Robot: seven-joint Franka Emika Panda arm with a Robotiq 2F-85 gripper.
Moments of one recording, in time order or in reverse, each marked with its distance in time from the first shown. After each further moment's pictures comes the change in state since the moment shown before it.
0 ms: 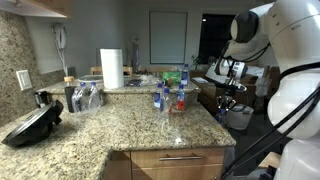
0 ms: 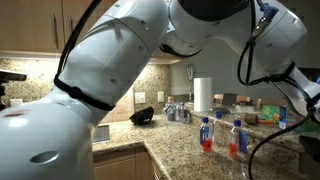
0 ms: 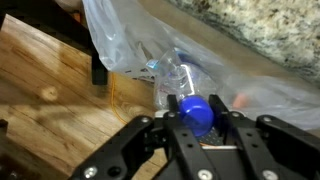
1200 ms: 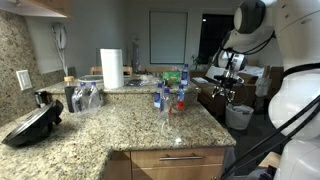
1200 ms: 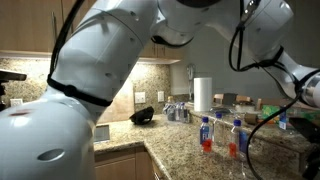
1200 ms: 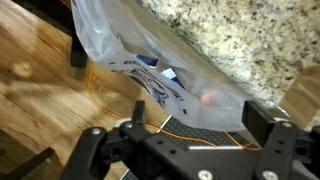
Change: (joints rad) arm 0.034 -0.121 0.007 -0.045 -0.006 0.040 -0.105
